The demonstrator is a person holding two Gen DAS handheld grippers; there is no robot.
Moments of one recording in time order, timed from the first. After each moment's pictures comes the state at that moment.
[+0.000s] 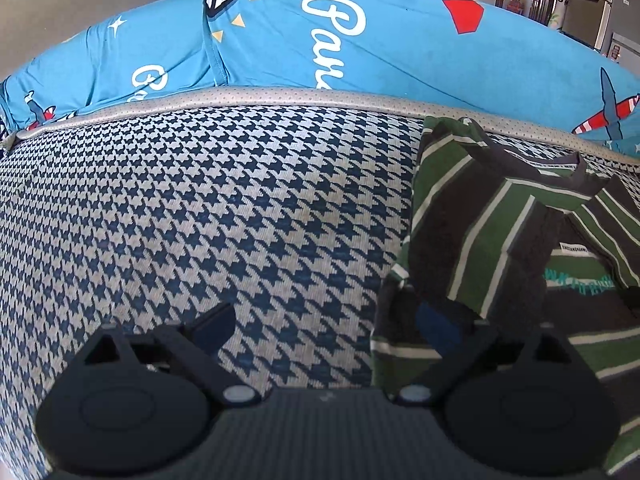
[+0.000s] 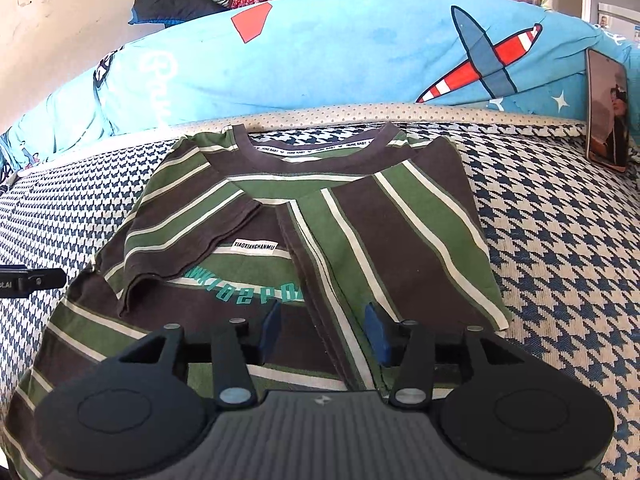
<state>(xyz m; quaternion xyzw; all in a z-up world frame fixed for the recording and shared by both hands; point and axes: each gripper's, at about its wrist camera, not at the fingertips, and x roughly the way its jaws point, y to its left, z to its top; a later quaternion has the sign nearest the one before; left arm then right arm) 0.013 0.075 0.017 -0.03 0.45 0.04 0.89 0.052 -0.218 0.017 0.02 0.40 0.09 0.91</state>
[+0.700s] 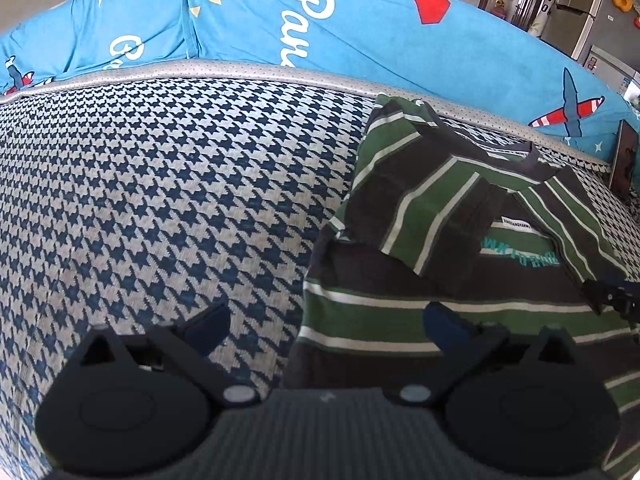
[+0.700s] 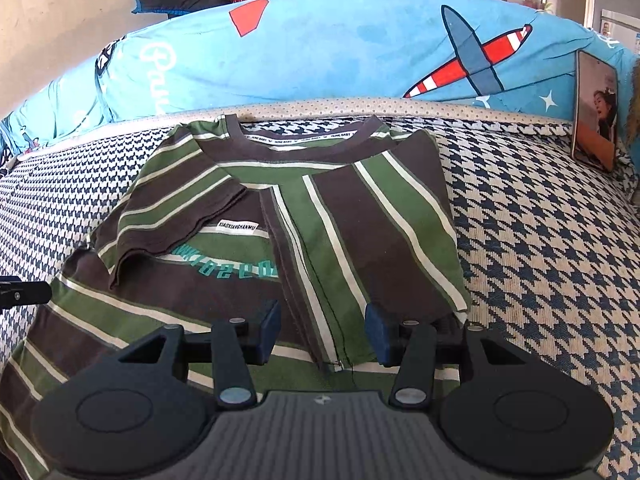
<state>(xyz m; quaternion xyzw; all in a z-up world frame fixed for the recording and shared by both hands) -0.006 0.054 0.013 -0.08 0.46 -0.01 0.89 0.043 -0.233 0.019 0.00 0.42 0.10 0.90</state>
